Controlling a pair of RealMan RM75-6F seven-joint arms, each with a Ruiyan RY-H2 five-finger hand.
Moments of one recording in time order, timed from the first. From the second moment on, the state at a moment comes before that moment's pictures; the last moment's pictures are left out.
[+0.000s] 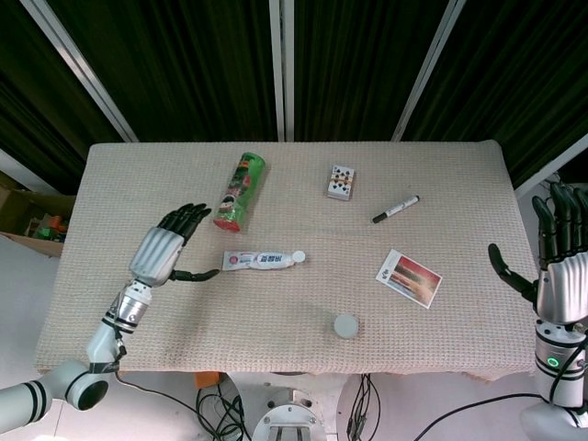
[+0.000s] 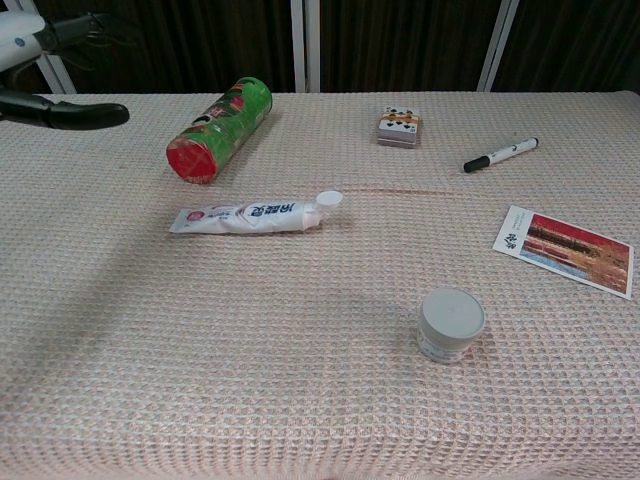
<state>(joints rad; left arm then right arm) -0.50 -1.42 -0.17 -1.55 1.49 1.20 0.05 0.24 -1.26 0.29 -1.50 -1.71 1.83 0.07</state>
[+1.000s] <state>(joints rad) -0.80 -1.69 -0.22 -1.38 1.09 0.83 0.43 0.21 -1.26 0.21 -1.36 -1.65 1.76 0.11</state>
